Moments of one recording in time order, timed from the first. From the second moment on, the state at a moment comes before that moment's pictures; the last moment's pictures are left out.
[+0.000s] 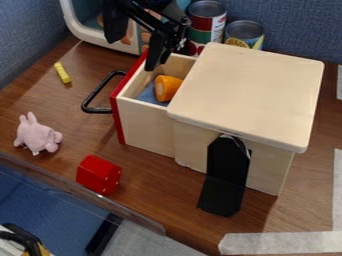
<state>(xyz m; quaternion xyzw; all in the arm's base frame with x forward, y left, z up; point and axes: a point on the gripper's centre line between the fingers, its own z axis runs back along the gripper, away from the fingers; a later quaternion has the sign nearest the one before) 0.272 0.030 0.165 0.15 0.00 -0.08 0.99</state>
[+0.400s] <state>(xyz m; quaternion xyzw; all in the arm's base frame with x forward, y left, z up) 0.294 0.045 0.151 0.17 0.01 -0.14 0.97</state>
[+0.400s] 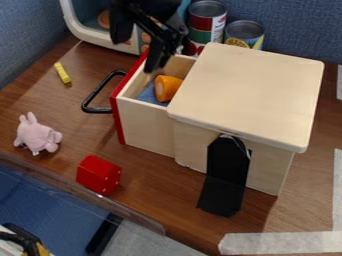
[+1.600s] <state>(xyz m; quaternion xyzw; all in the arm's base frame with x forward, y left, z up) 0.313 0.059 0.115 0.10 -0.06 -0.48 0.87</state>
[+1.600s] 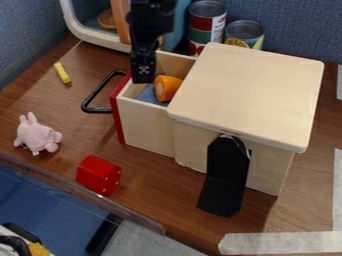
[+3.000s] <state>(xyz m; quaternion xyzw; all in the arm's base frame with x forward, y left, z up) 0.317 0.028 0.089 0.03 -0.20 -0.40 0.89</state>
